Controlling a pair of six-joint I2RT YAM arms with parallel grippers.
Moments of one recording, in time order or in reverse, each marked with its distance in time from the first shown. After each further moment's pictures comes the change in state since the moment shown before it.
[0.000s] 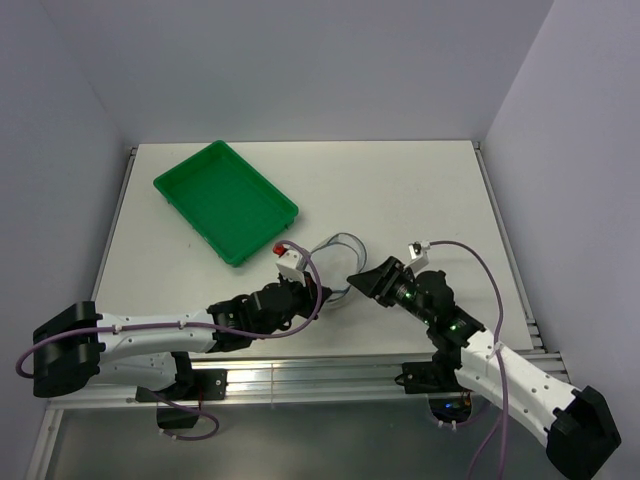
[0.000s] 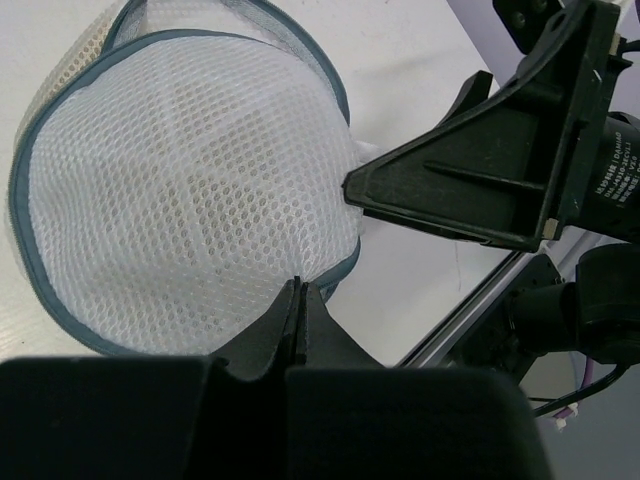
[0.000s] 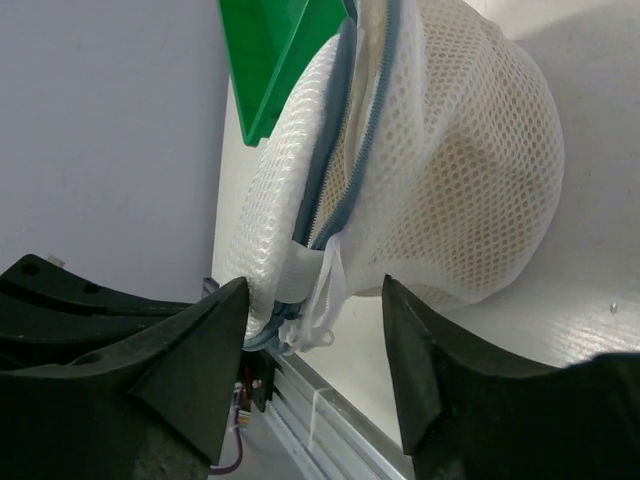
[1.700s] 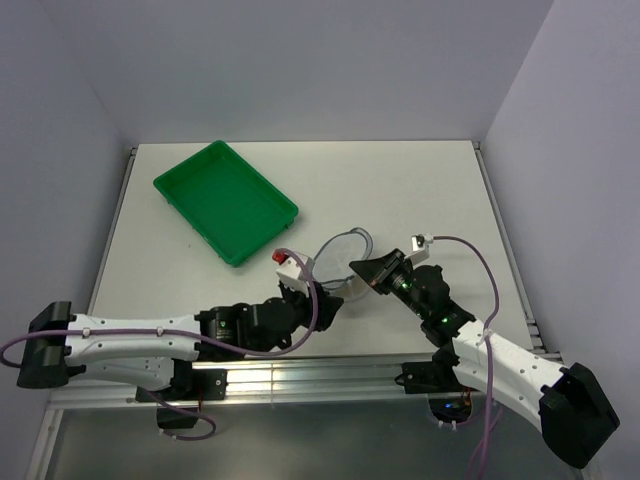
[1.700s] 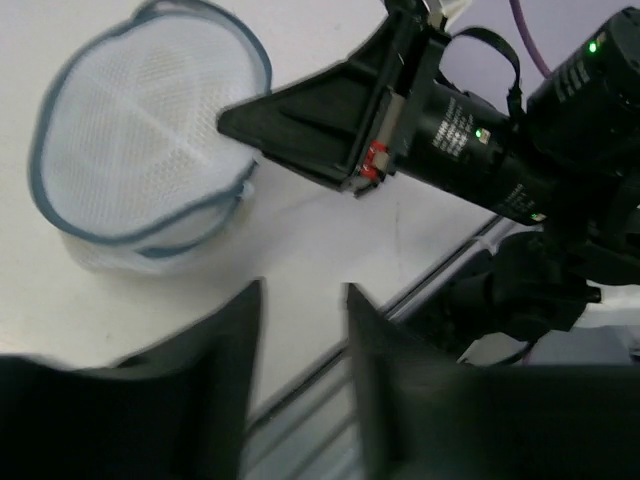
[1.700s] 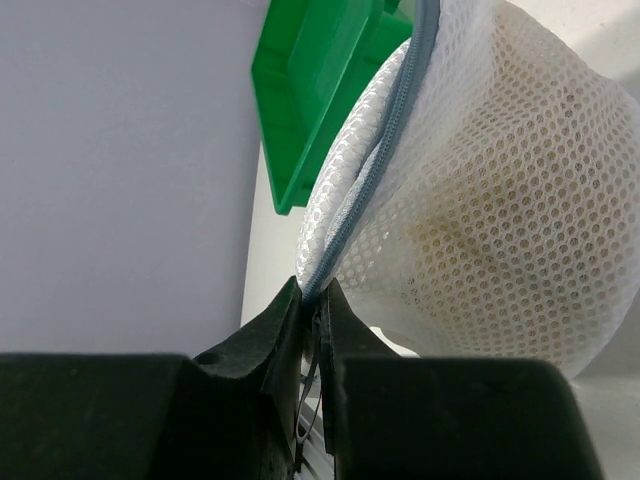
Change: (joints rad) left arm -0.167 -0.092 0.167 -0.245 -0.183 0.002; right arm 0.000 0.173 0.011 0.246 0.104 0.060
